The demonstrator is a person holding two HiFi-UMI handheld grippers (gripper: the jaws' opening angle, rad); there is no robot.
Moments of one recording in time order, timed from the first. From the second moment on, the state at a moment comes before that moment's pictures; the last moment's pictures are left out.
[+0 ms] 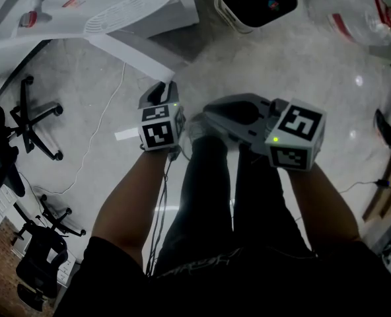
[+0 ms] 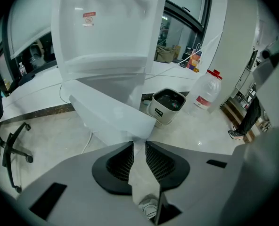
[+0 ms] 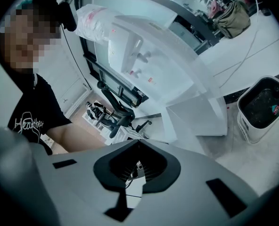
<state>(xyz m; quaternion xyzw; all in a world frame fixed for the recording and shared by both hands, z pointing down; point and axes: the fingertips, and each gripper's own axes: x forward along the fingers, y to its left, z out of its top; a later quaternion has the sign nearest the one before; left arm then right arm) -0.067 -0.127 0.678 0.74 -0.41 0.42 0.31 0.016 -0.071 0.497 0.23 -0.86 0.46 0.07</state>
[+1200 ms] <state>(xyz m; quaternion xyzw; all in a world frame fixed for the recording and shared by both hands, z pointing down) -0.157 -0.091 0.679 0.74 -0.40 0.45 0.31 -0.084 -0.065 0.492 0.16 -0.87 0.45 0.10</state>
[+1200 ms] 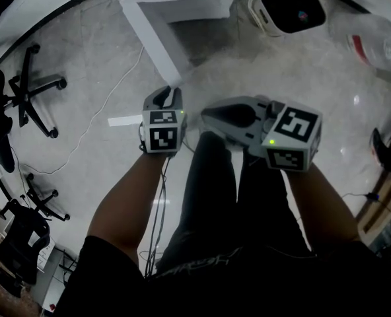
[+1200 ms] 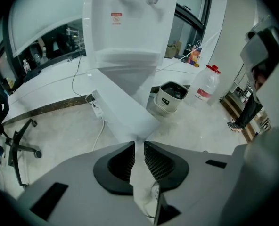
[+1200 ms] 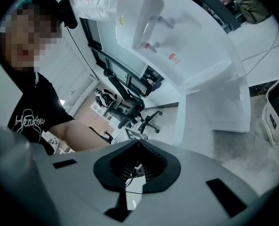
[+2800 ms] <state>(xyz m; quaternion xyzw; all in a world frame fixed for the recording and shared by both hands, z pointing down) -0.269 -0.098 0.682 0.75 -0.34 0.50 0.28 -0.169 -0.092 0.494 0.11 -0.87 0.45 0.14</state>
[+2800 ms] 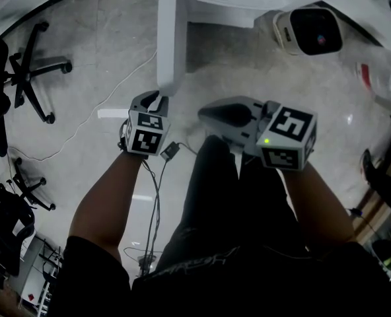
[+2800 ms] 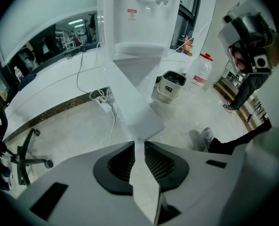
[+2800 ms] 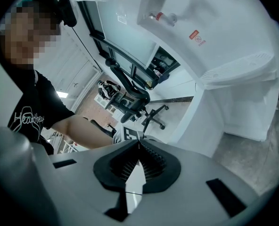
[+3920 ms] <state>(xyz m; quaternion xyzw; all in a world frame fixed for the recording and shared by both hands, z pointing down) -0.354 -0.127 0.680 0.70 -0.40 0.53 0.27 -0.186 -0.088 0.498 0.10 -0.88 0.45 0.16</state>
